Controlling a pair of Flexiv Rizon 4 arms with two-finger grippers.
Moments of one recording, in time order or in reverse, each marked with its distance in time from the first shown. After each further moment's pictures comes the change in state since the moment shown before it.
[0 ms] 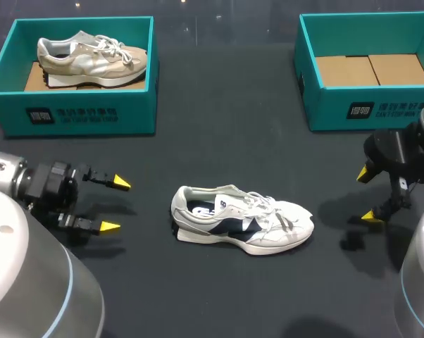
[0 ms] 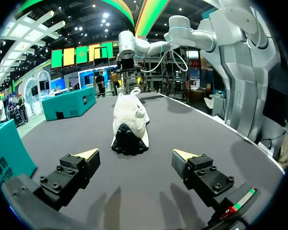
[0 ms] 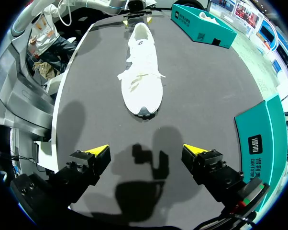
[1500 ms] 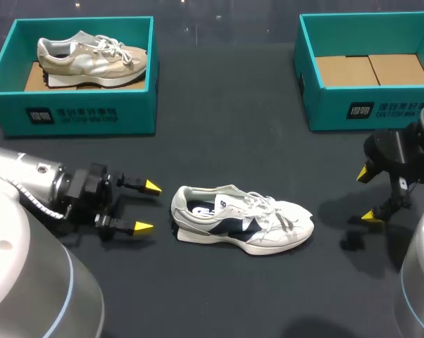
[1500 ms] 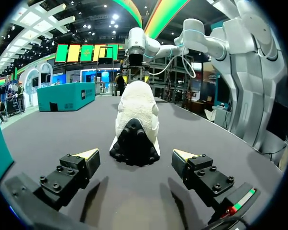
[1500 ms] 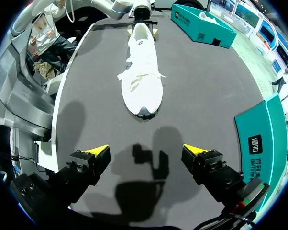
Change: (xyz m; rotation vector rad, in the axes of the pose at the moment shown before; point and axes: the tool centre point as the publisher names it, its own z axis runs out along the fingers) left arm -0.017 0.012 0.068 0.059 0.031 -0.116; right arm 0.000 0.000 0.000 0.000 0.000 0.000
